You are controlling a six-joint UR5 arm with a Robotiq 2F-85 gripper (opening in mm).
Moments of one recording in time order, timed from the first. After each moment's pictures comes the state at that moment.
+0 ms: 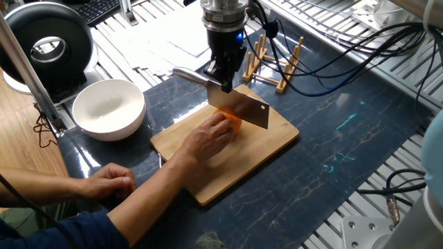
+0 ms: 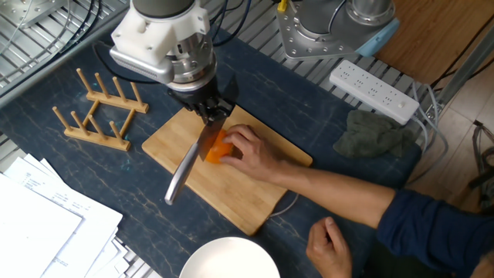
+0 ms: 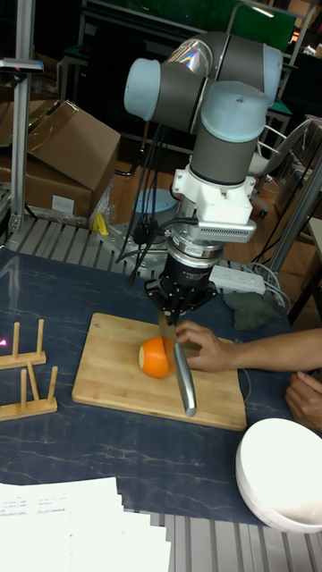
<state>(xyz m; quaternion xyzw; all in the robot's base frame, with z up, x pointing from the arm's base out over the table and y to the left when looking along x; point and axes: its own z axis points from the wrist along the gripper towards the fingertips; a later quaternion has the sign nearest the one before) 0.539 0.043 0.150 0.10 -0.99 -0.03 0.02</state>
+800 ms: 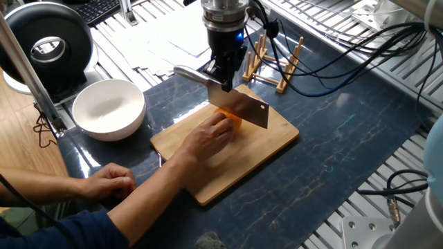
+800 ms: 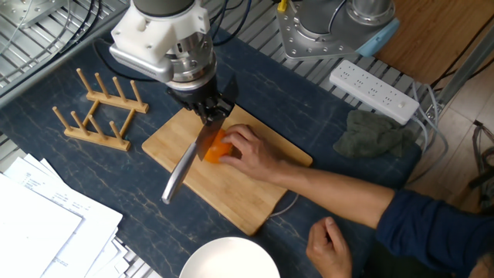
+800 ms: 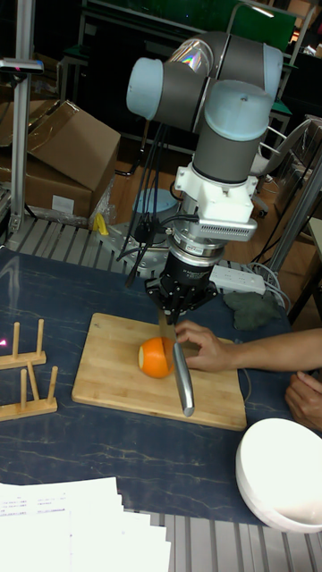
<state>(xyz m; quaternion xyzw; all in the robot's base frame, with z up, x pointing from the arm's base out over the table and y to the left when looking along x) 0.538 0.043 0.148 0.08 -1.00 -0.02 0.02</state>
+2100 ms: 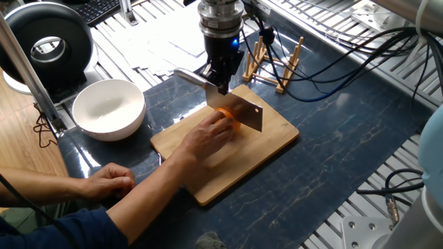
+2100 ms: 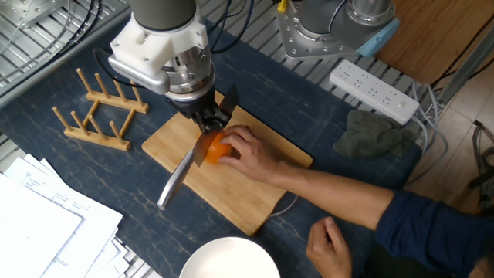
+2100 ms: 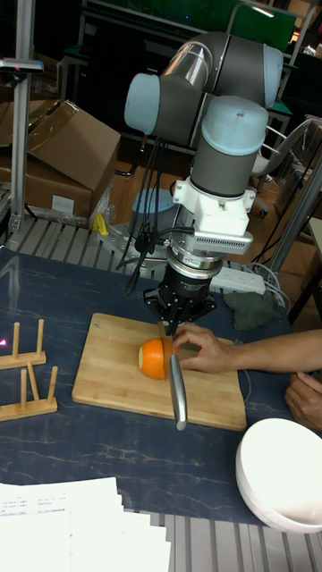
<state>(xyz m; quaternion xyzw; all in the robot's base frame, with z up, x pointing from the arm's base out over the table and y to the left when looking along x) 0.551 0.047 0.132 0.06 -1.00 -0.02 0.00</state>
